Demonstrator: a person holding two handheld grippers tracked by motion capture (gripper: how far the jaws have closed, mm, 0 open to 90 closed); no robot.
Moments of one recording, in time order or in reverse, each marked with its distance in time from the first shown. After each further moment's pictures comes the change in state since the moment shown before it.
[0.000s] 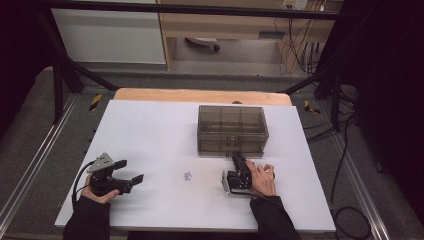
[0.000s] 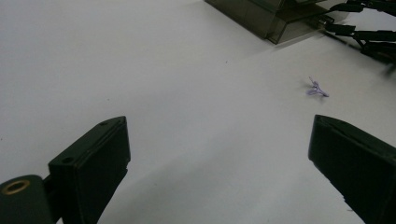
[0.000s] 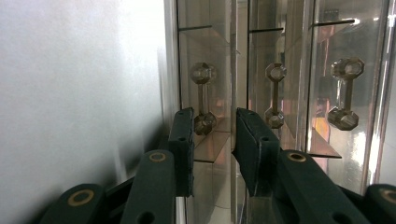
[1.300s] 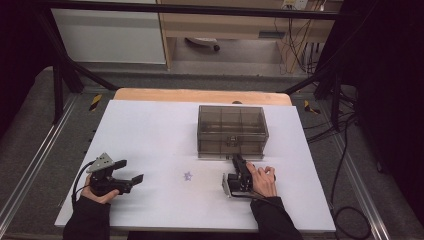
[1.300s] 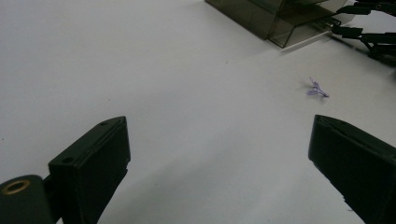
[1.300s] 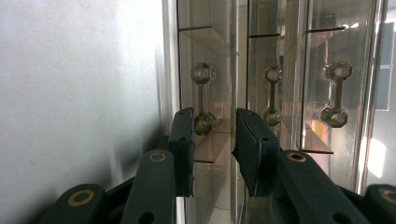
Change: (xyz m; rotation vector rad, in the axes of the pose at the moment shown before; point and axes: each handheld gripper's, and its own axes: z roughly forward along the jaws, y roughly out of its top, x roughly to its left) left arm 0.000 0.000 0.000 -0.001 0.001 -0.001; right arm 0.001 0.000 -0.009 -0.014 0.006 -0.008
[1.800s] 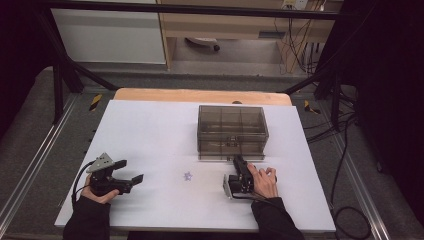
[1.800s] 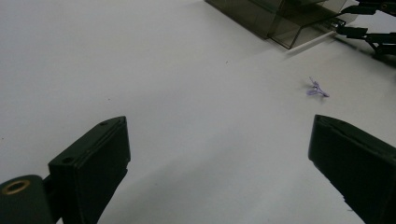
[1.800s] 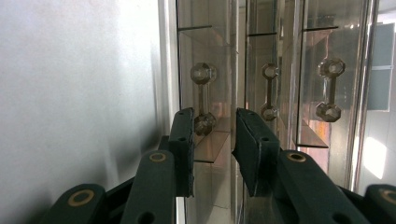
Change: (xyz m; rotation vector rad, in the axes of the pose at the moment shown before) left arm 0.000 0.000 0.000 0.001 -0.001 0.000; right arm 0.000 -0.001 -0.006 0.001 0.003 0.002
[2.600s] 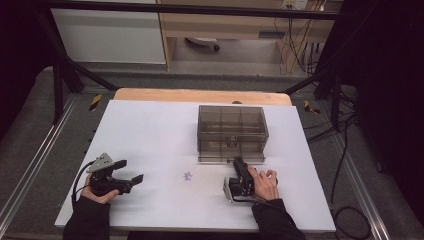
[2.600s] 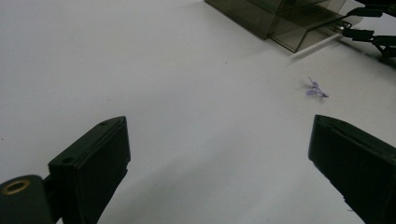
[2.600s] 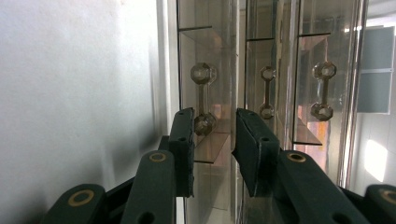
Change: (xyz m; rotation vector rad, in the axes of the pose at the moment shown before) left arm 0.000 0.000 0.000 -0.001 0.000 0.000; right arm 0.001 0.001 -0.009 -0.009 0.006 -0.004
